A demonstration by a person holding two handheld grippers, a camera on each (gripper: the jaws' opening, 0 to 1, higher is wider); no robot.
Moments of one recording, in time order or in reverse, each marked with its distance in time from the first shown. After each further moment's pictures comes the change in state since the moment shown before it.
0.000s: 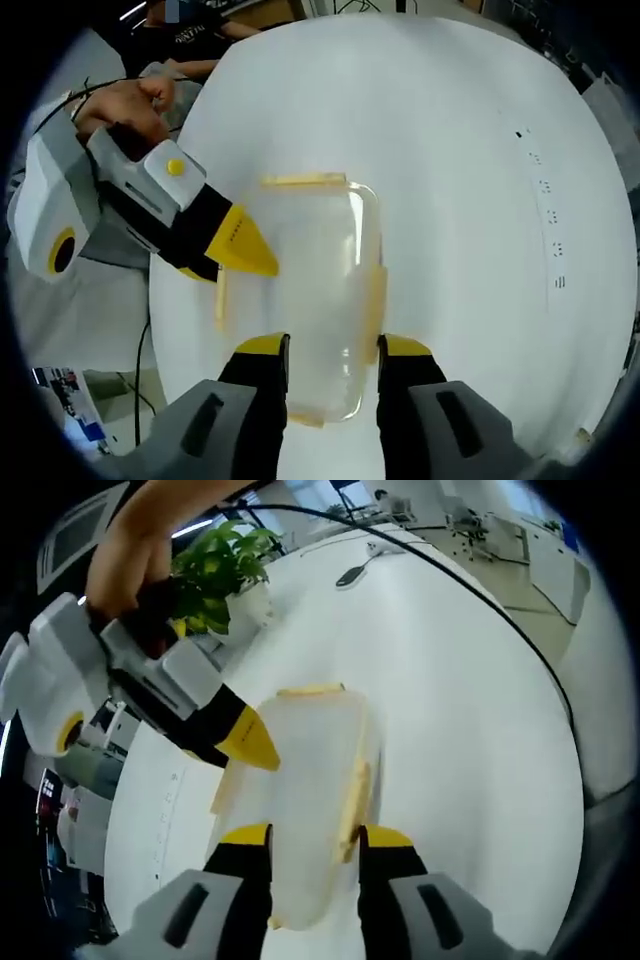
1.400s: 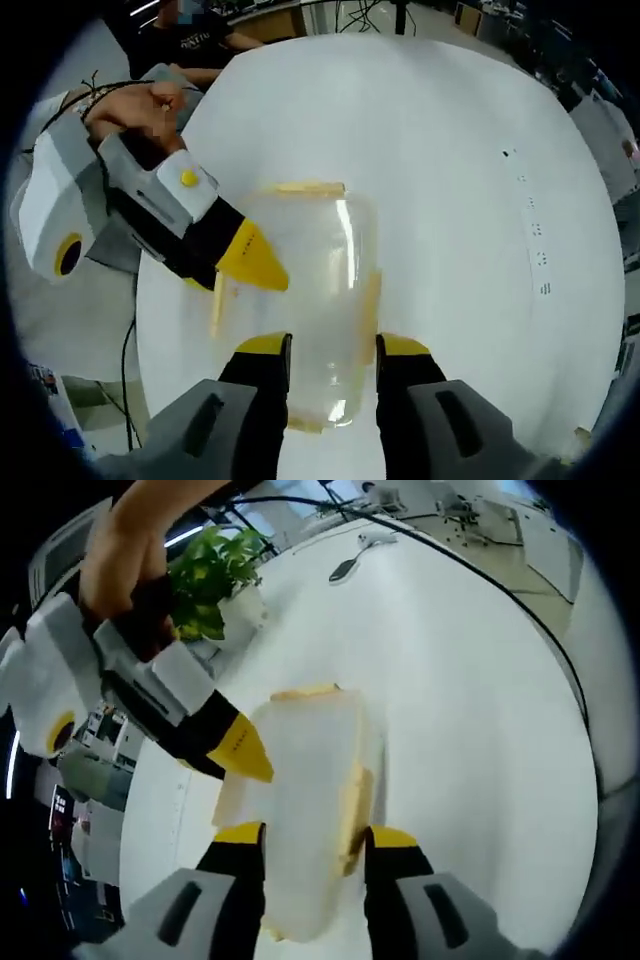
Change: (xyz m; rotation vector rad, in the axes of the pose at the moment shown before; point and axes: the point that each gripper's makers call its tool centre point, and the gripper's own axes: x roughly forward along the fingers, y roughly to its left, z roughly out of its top) left arm 0.015 -0.007 0.007 0.081 0.022 0.053; right arm -0.009 -0.003 0.005 -0.046 -0.148 -0.147
